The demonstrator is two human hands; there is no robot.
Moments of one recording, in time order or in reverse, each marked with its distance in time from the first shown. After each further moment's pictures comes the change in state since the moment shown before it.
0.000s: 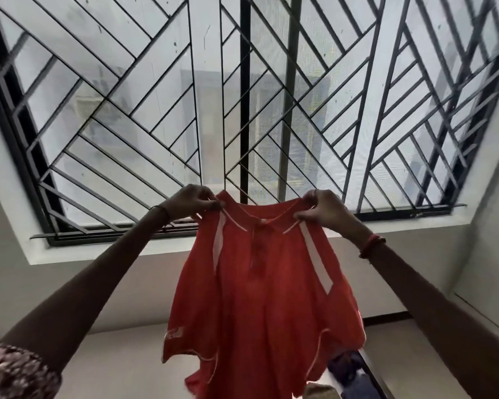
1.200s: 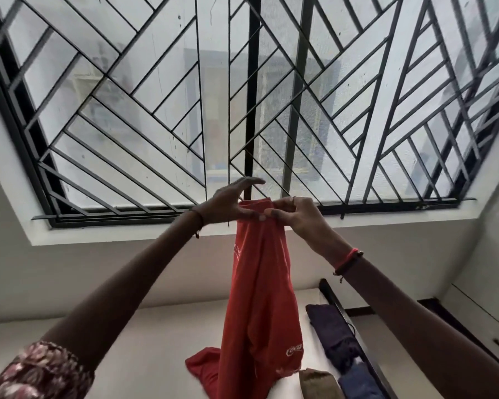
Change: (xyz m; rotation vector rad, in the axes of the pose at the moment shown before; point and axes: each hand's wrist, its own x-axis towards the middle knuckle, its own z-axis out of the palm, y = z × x) left_hand 0.023 -0.007 0.058 0.154 -0.036 0.368; right_hand -0.012 -0.021 0.070 0.591 -0.103 0.017
